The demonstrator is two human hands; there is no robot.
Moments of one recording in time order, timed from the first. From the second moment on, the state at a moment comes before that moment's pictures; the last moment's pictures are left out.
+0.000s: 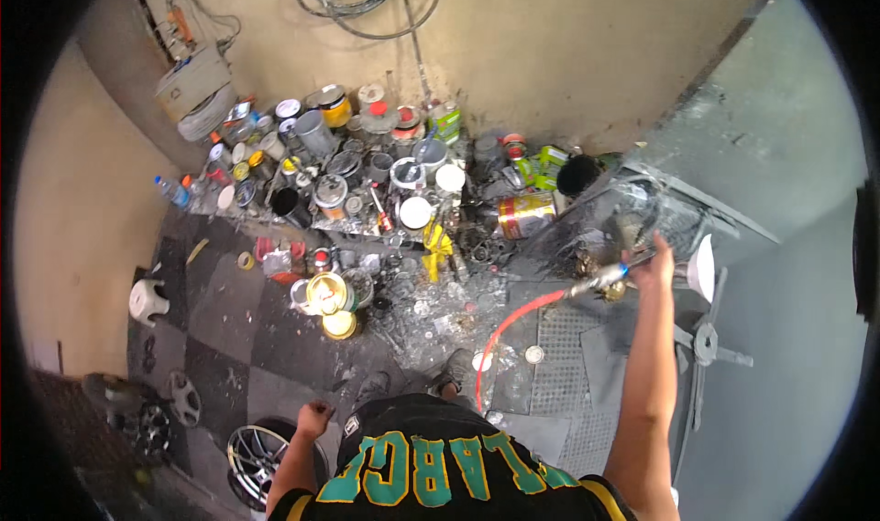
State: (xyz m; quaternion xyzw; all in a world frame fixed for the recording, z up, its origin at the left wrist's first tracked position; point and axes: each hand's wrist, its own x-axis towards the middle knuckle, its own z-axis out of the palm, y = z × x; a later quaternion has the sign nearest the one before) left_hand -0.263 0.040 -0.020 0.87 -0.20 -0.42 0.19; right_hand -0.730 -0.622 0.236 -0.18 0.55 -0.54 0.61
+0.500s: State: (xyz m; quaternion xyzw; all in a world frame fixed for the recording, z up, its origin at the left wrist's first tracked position) left_hand -0.398 0.082 -0.017 0.78 -0.43 -0.44 0.08; right_hand -0.690 -0.759 0.235 -0.15 0.53 -0.51 0.66
